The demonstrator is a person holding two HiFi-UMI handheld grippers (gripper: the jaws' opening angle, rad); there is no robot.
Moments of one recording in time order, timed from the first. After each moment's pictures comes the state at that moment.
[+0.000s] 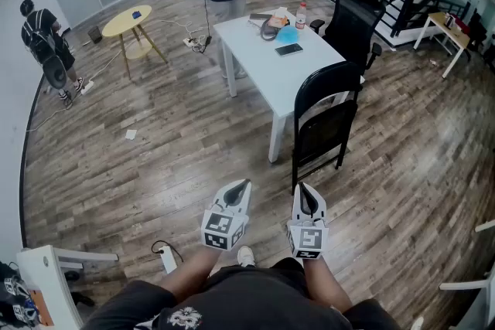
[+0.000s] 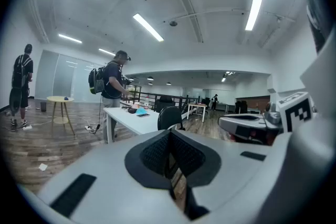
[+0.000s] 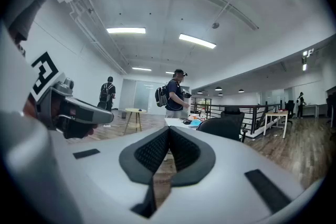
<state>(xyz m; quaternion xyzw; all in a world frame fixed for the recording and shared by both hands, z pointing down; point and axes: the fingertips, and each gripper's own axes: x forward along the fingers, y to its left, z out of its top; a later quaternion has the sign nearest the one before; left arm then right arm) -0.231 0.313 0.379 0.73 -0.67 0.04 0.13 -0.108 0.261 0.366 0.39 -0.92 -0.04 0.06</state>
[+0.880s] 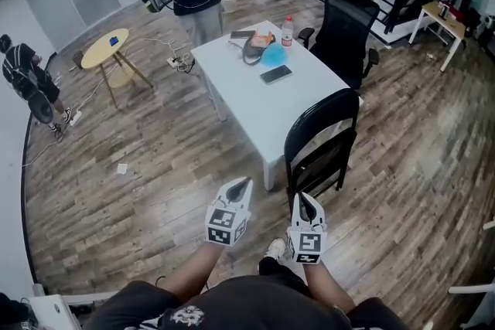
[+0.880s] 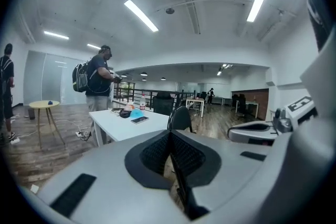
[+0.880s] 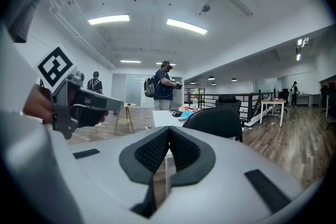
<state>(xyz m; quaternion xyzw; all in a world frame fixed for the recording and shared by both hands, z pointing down) -0.301 0.059 0.387 0.75 -0.64 0.07 0.13 -0.163 0.042 0.408 0.42 -0.90 0.02 0.10</state>
